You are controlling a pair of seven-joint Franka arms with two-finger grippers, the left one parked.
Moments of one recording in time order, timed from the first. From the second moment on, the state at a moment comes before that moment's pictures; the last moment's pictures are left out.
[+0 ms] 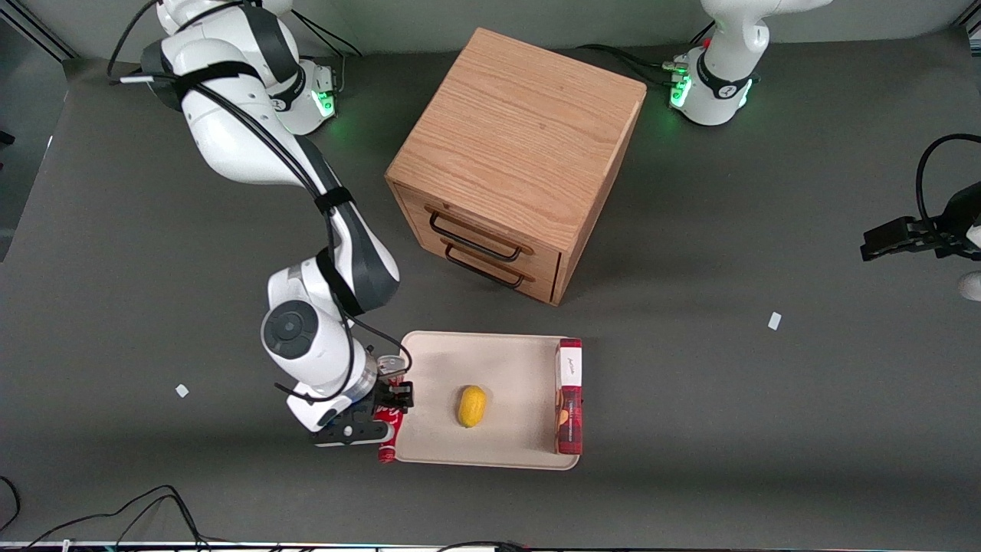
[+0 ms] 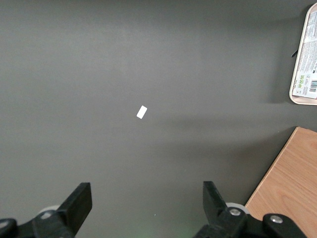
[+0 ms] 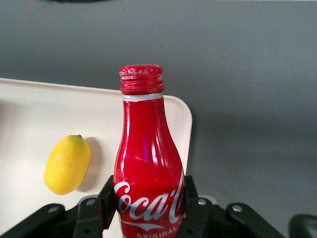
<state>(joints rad) 0.42 0.95 -0.04 -1.06 0.06 2.20 0.32</state>
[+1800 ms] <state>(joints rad) 0.42 1.08 -0.01 -1.05 0.10 2.39 0.34</state>
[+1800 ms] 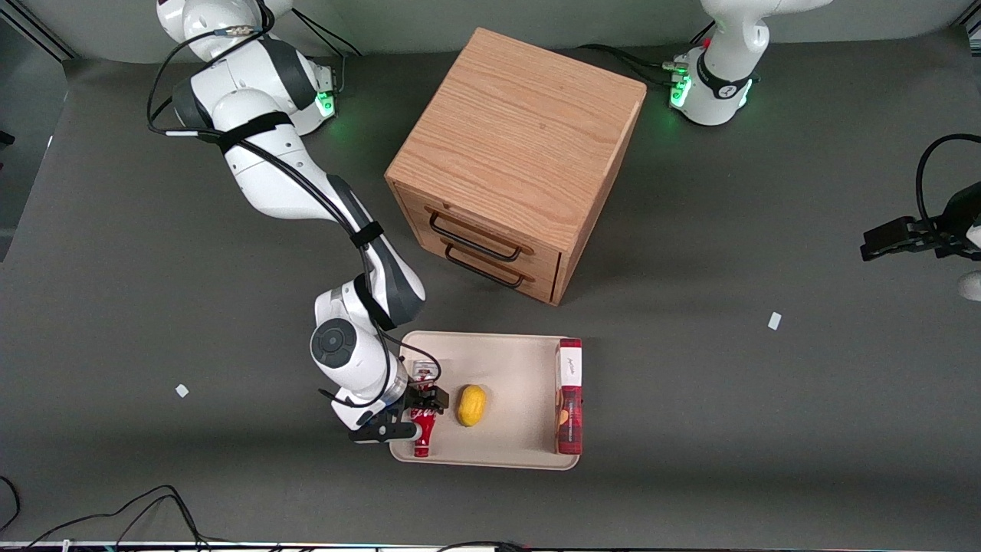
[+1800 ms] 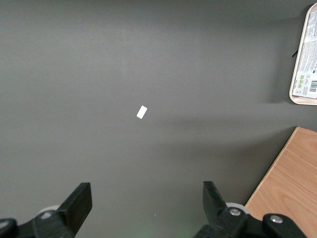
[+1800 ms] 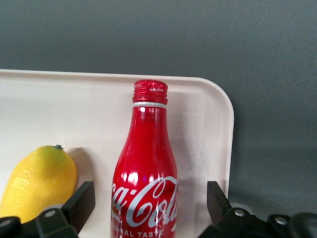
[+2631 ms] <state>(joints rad) 0.37 0.59 -0.10 -1.43 0.10 2.22 0.26</state>
